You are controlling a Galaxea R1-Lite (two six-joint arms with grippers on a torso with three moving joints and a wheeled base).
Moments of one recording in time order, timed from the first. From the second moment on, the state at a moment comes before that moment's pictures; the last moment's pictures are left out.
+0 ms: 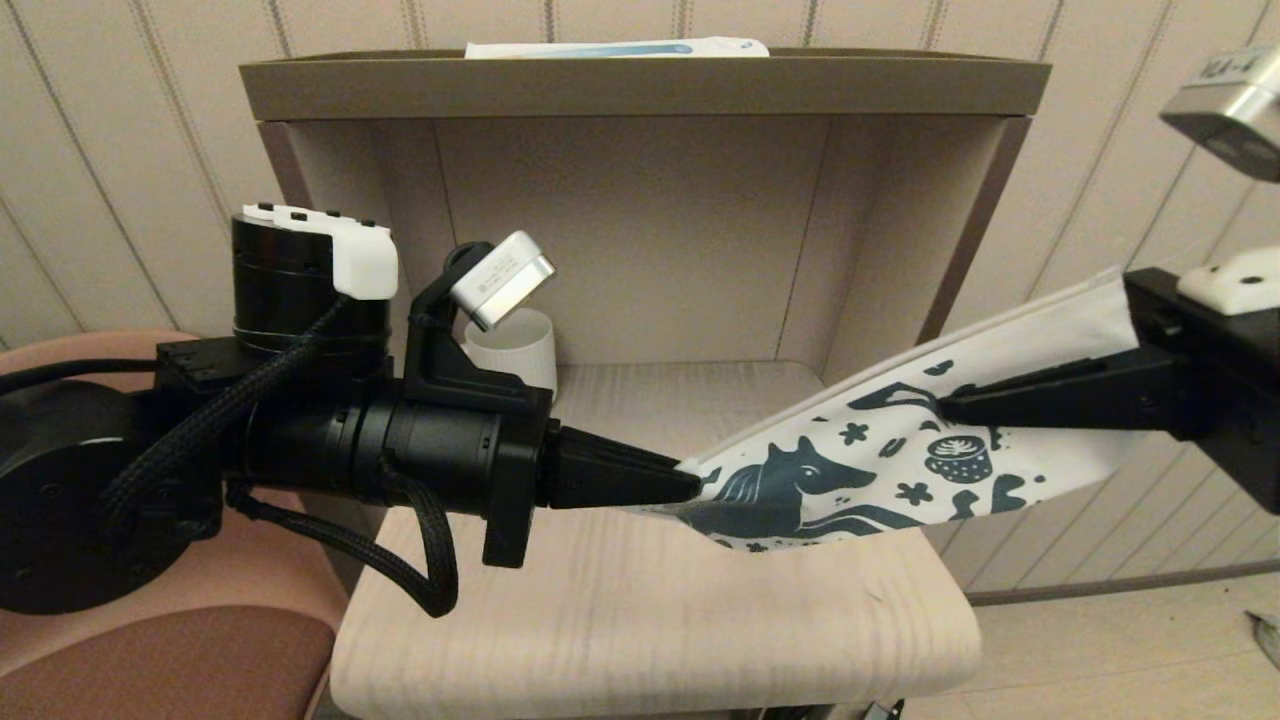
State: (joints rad) left arm -0.66 1.63 -0.99 -0.37 -0.92 -0.15; right arm 0.33 1.32 -1.37 0.52 0.79 -0.31
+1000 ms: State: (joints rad) left arm -0.66 1.63 -0.99 -0.38 -0.92 -0.15; right arm 0.22 1.25 -1.37 0.52 0.82 -0.31
